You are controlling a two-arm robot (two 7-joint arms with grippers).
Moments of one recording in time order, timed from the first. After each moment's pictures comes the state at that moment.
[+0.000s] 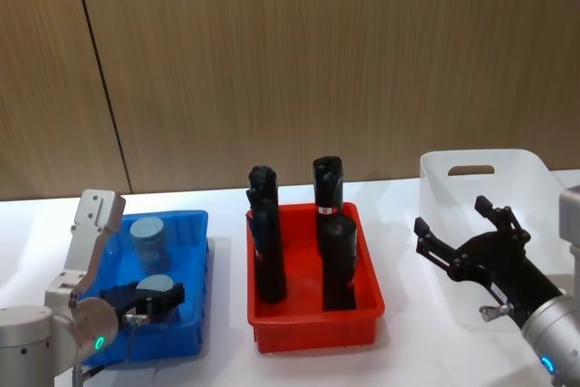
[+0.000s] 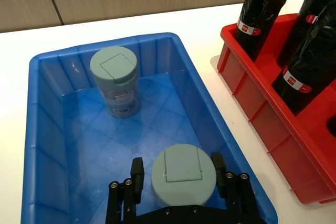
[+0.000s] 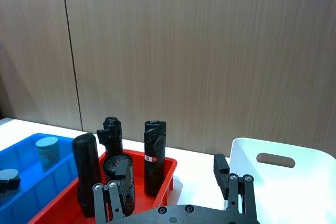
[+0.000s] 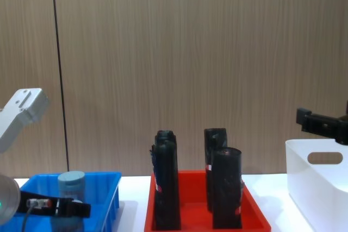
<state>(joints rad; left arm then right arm) -0.39 0.36 0.30 -1.28 -0.51 0.57 -0.06 -0.01 0.34 -0.23 -1.77 0.29 0.03 0.07</state>
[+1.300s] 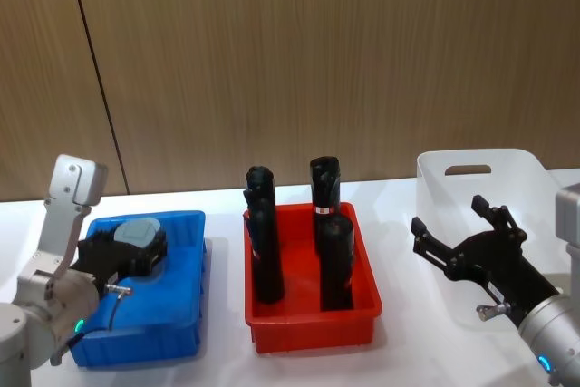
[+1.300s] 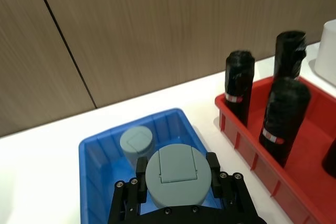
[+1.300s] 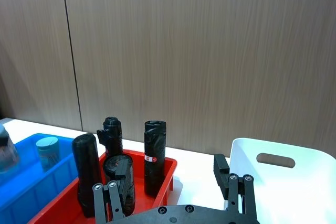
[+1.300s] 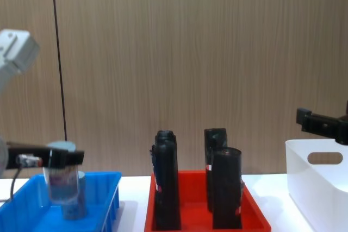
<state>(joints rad) -0.31 0.42 0.28 -1.49 -0.41 0.40 -0.04 -0.01 0.34 -0.23 -1.77 0.29 0.03 0.07</state>
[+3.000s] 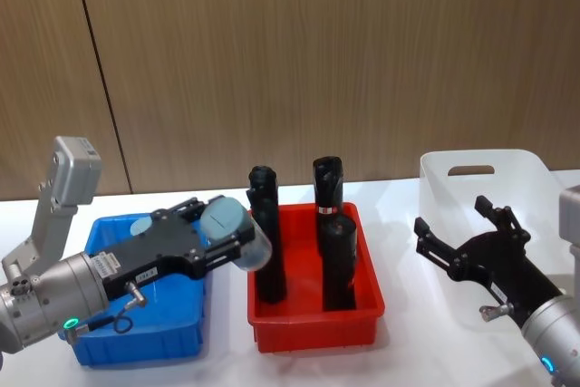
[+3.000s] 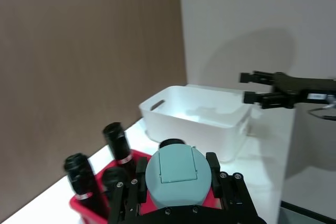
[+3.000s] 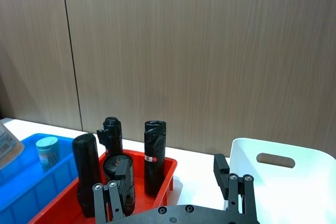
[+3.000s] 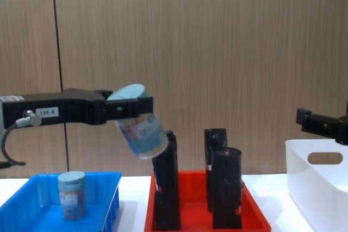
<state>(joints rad) -0.33 0.50 0.26 -1.50 -0.51 0.12 -0.76 -0.01 0.34 -0.23 -1.77 0.29 0.03 0.07</state>
